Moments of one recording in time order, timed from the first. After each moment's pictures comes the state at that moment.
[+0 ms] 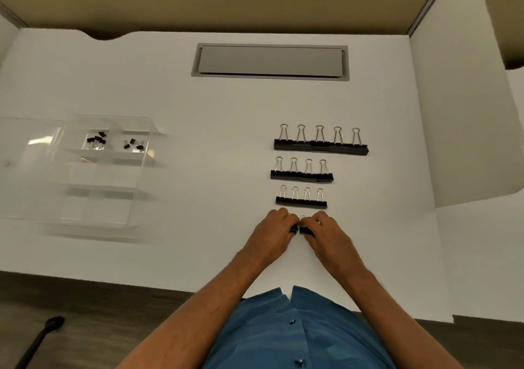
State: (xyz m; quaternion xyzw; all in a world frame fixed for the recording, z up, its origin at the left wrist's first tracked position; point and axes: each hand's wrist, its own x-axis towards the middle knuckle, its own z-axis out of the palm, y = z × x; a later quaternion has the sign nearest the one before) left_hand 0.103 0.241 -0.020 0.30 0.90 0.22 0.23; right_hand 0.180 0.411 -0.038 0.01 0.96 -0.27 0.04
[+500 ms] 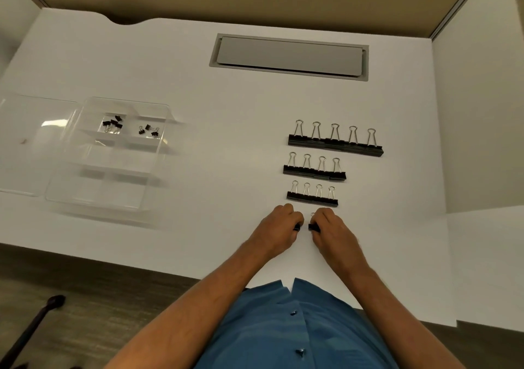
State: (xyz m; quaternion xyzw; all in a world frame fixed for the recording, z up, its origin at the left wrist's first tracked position) left_hand 0.098 0.225 -0.015 0.30 0.89 0.23 0.24; right_hand 0.168 0.398 -0.032 -0.02 0.98 -0.21 0.02
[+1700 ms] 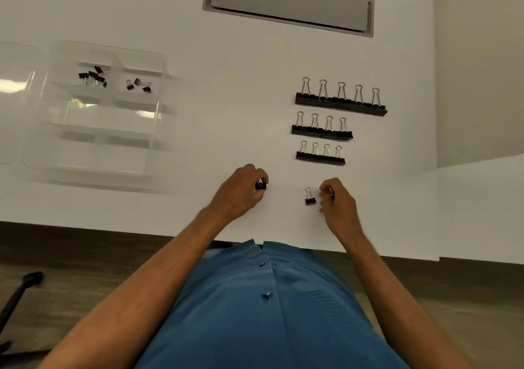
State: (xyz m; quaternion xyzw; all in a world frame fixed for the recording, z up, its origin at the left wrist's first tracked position) left_hand 0.081 0.102 -0.001 0.23 0.88 0.32 0.26; right_hand 0.190 0.343 0.004 0.29 0.86 -0.42 0.09
